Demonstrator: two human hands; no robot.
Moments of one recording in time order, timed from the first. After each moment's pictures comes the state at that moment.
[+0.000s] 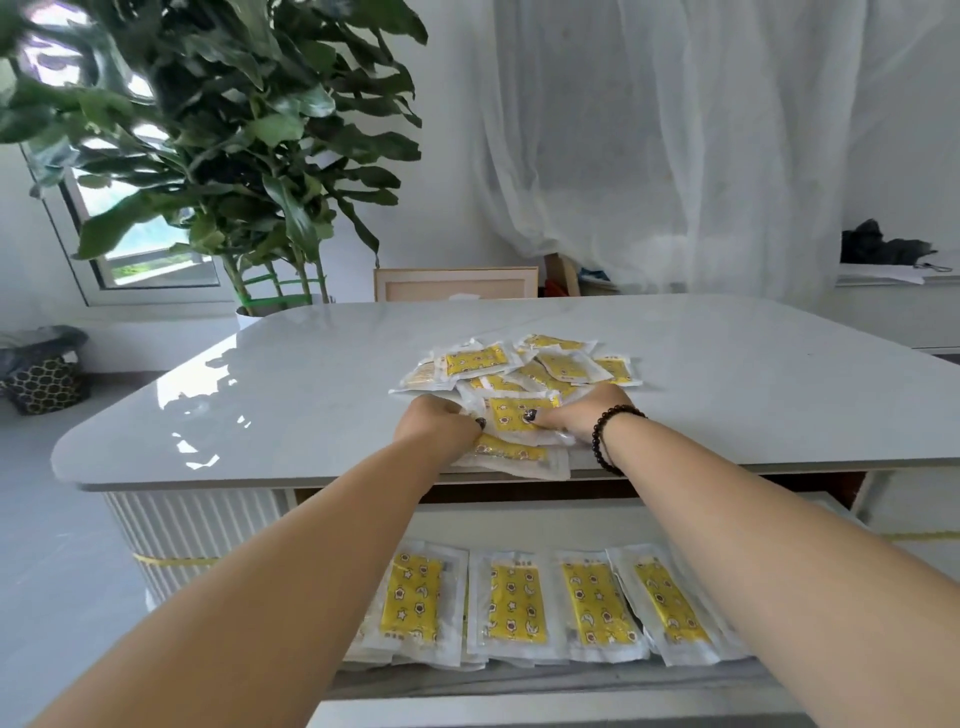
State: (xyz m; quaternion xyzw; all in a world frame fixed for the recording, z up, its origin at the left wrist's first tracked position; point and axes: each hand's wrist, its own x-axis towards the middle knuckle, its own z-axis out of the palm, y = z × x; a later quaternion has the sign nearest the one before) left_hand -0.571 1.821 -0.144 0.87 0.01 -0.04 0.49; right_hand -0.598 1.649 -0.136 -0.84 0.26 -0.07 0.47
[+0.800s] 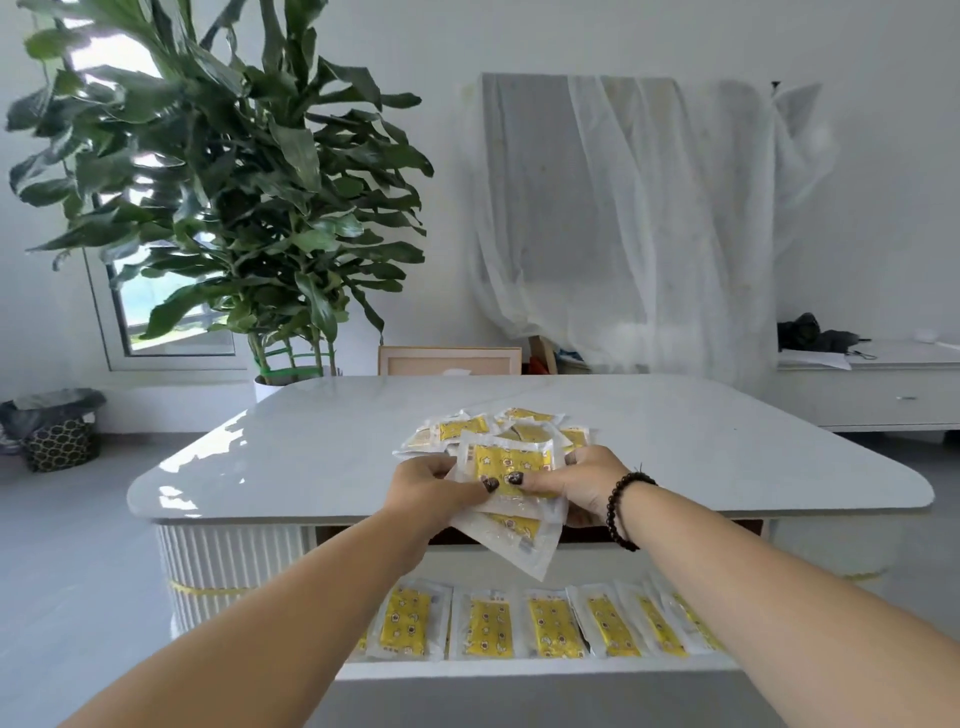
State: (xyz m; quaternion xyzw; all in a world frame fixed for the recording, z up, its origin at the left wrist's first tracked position) left_hand -0.722 1.848 -0.080 0.73 -0.05 -0.07 0.67; right_hand -0.738 1.669 -0.070 -0.82 0.14 -0.04 0.55
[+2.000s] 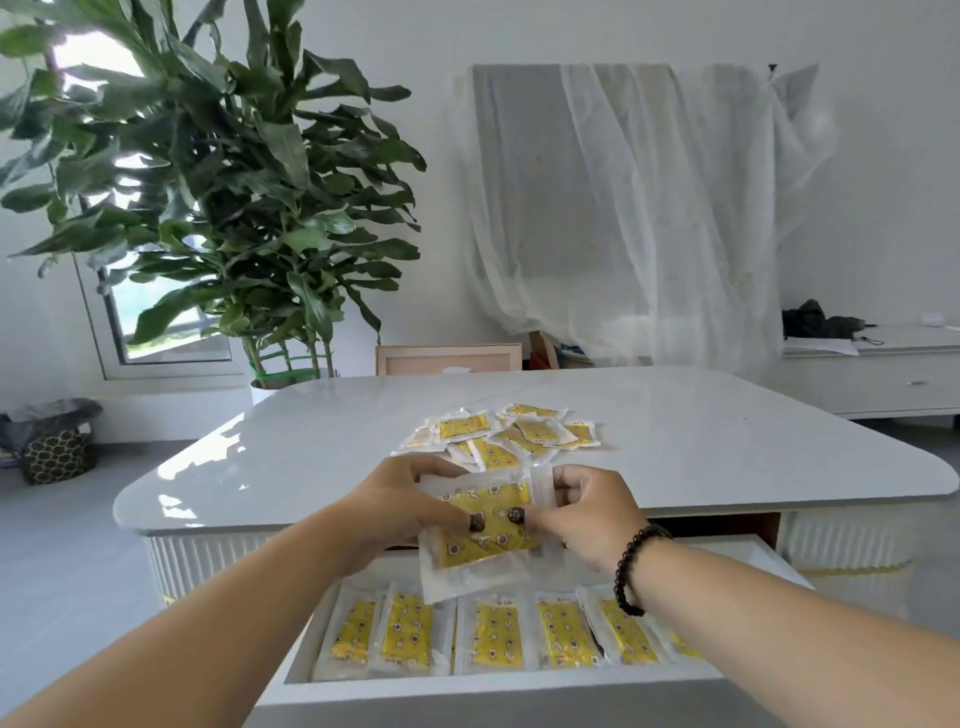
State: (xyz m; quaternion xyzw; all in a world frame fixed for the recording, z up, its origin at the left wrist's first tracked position) left_hand -0.719 1.880 -0.069 0.82 -0.15 -0.12 0.54; right_hand -0.767 1.690 -0.099 -0.82 0.06 -0.16 0.54
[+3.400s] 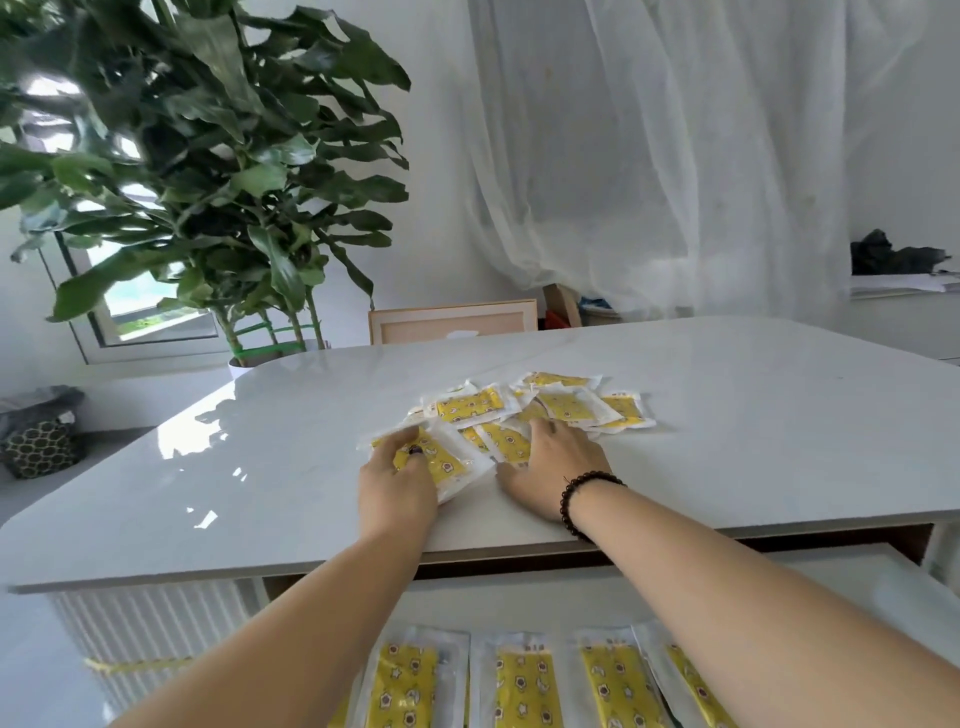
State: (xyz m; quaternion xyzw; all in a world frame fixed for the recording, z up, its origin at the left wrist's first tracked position) left_hand -0.561 1.820 -0.156 0.74 0.05 0.12 0.65; right_hand -0.556 1.660 -0.160 -0.98 0.08 -0.12 0.13
